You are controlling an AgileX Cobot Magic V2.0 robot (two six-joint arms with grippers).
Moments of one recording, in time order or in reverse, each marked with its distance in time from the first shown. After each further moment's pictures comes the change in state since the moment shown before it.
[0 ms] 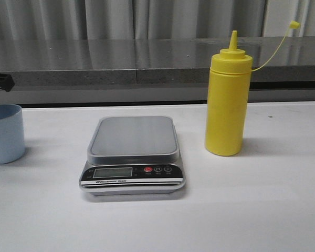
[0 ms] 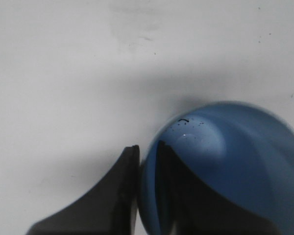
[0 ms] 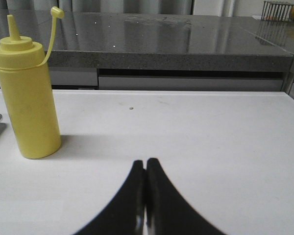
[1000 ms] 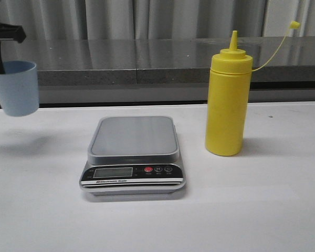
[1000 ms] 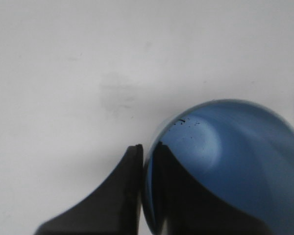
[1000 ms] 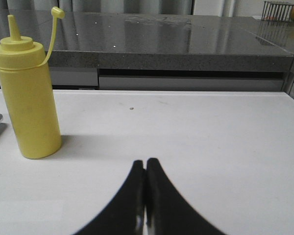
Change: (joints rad) left arm -0.054 0.001 -0.289 -0.008 0.180 0.000; right arm 0.000 0.000 0.000 0.000 0.000 0.000
